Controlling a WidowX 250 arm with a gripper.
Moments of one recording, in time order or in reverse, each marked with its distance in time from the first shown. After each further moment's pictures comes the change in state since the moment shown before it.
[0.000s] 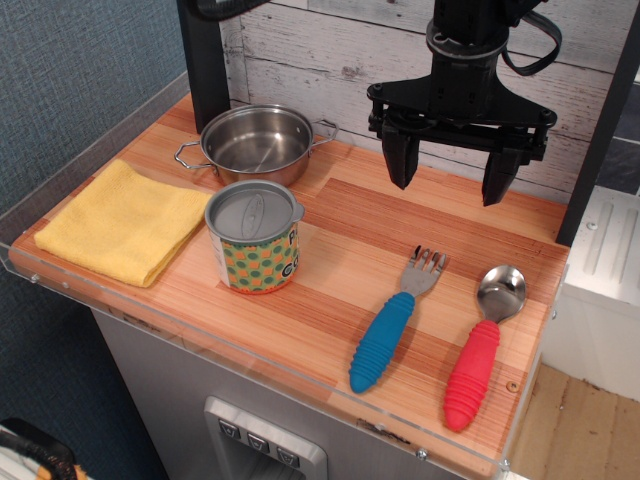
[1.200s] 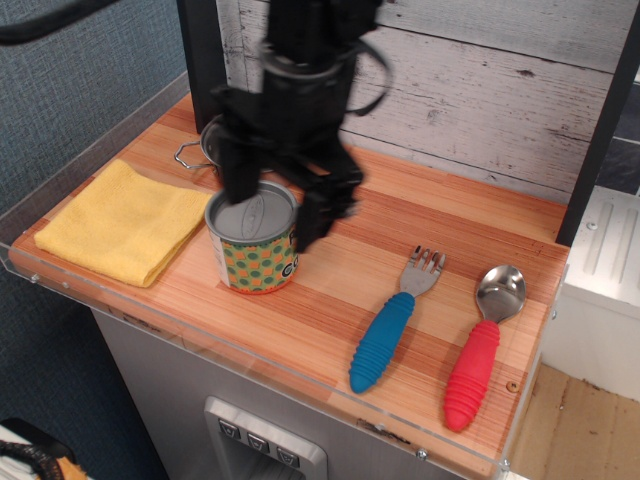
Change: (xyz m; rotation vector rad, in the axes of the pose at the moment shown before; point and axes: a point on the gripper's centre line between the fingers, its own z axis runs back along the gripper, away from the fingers) arm -0.066 0.096 0.017 0.153 0.224 -0.356
